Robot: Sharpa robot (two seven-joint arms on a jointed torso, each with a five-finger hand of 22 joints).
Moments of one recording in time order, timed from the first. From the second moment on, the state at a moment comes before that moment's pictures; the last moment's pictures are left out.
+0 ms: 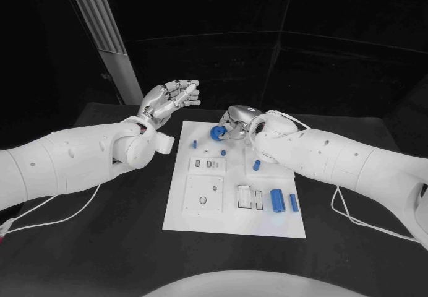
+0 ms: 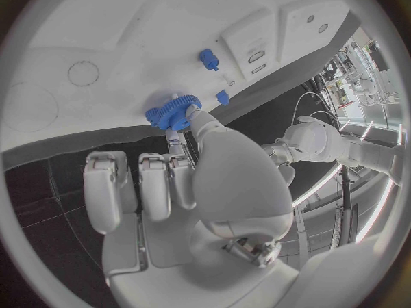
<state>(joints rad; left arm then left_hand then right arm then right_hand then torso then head) 1.32 -0.73 -0.24 1.28 -0.01 -0.19 0.68 1.25 0.05 -0.09 0.29 0.42 0.44 0.15 0.45 0.07 0.32 0.26 0.74 0.07 0.15 0.26 0.93 0.06 0.09 0.35 0.29 0.32 0.56 1.22 -0.29 -0.06 0.95 -1.44 -0.28 -0.13 1.39 -0.10 0.19 0.08 0.20 0.95 0.09 0.06 0.07 1.47 0.02 1.57 1.31 1.47 -0.02 1.57 1.31 0.01 1.47 0.09 1.57 1.31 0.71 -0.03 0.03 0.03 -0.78</state>
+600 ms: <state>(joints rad) 1.32 -0.73 -0.24 1.27 -0.01 -0.19 0.68 1.25 0.05 -0.09 0.29 0.42 0.44 0.15 0.45 0.07 0.32 0.26 0.74 0.07 0.15 0.26 0.93 0.06 0.09 0.35 0.29 0.32 0.56 1.22 -0.30 -0.06 0.95 -1.44 -0.28 -0.12 1.39 -0.11 0.18 0.09 0.20 0.94 0.10 0.06 0.07 1.47 0.02 1.57 1.31 1.47 -0.02 1.57 1.31 0.01 1.46 0.09 1.57 1.31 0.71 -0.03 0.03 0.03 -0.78</state>
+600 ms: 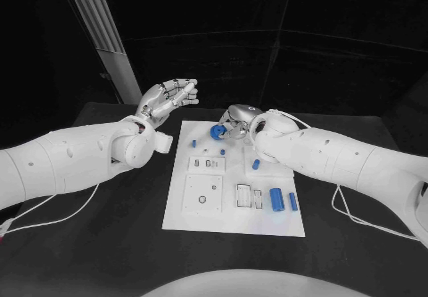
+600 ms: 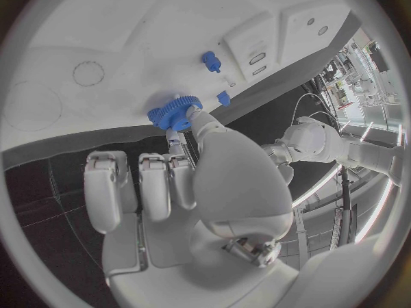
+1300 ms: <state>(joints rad) 1.32 -0.73 -0.24 1.27 -0.01 -0.19 0.68 1.25 0.05 -0.09 0.29 0.42 0.44 0.15 0.45 0.07 0.32 0.26 0.74 0.07 0.15 0.26 0.93 0.06 0.09 0.35 0.29 0.32 0.56 1.21 -0.31 -0.06 0.95 -1.44 -0.28 -0.11 1.38 -0.12 0.16 0.09 0.18 0.91 0.09 0.06 0.07 1.46 0.02 1.57 1.31 1.47 -0.03 1.57 1.31 0.01 1.47 0.09 1.57 1.31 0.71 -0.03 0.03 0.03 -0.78</state>
